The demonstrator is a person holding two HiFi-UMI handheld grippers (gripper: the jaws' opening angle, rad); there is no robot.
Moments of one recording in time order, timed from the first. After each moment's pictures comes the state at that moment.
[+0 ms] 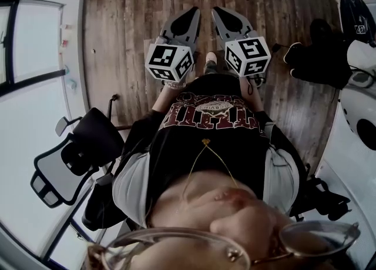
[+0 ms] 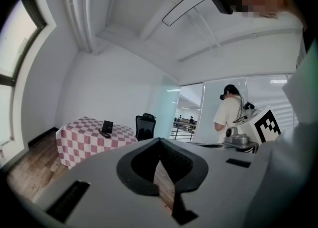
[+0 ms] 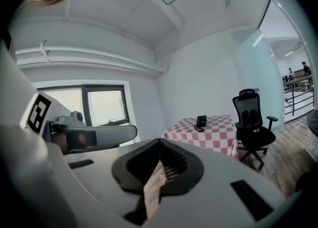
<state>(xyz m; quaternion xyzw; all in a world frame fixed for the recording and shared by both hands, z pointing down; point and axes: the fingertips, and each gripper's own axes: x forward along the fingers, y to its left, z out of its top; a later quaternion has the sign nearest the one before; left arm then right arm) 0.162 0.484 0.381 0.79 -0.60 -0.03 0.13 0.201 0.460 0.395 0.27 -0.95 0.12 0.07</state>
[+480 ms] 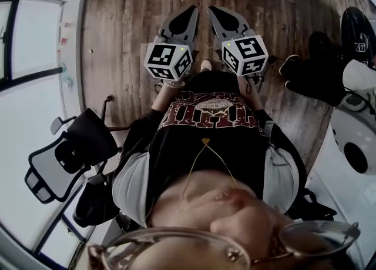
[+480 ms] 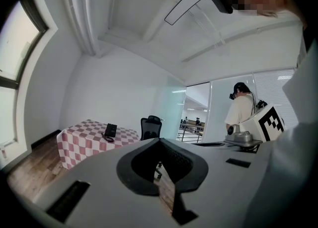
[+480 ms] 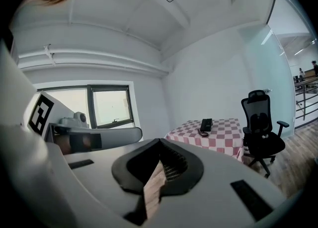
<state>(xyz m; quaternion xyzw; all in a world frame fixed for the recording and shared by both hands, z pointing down) 0.154 0.416 0.379 0.76 -0.63 -0.03 0.12 0.187 0.396 0.388 0.23 -0.96 0.11 0.08</state>
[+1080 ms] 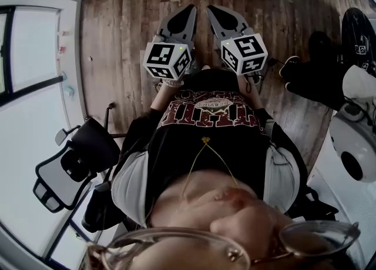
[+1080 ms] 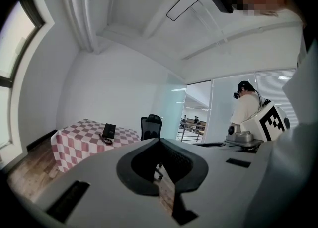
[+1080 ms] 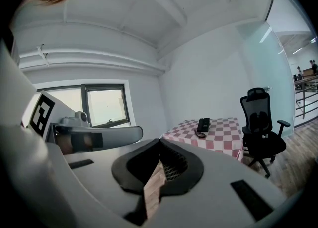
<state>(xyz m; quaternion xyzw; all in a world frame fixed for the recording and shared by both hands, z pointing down) 0.127 0.349 0.385 0.77 -0.63 -0.02 0.13 0.162 0.332 0.395 0.24 -0.96 0.11 0.08</state>
